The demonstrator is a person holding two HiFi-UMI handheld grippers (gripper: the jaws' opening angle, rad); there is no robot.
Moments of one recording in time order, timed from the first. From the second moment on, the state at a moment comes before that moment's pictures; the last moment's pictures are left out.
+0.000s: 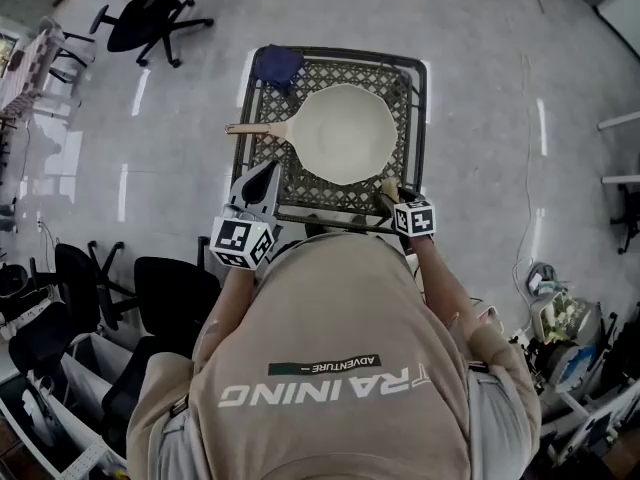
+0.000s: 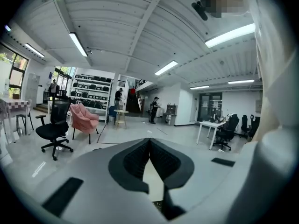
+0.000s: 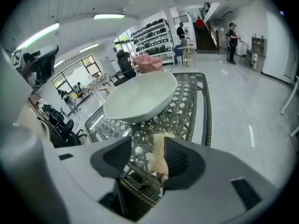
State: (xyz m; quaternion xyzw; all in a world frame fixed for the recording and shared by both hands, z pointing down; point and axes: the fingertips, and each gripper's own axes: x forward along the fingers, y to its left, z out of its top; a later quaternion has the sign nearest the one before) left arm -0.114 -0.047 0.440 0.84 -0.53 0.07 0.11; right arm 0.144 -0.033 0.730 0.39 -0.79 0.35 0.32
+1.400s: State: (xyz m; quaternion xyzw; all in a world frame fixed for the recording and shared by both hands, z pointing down) left arm -0.090 -0.089 0.328 0.88 -0.48 -0.03 0.03; right arm 0.055 -0.105 0.325 0.38 -0.92 0.00 0.04
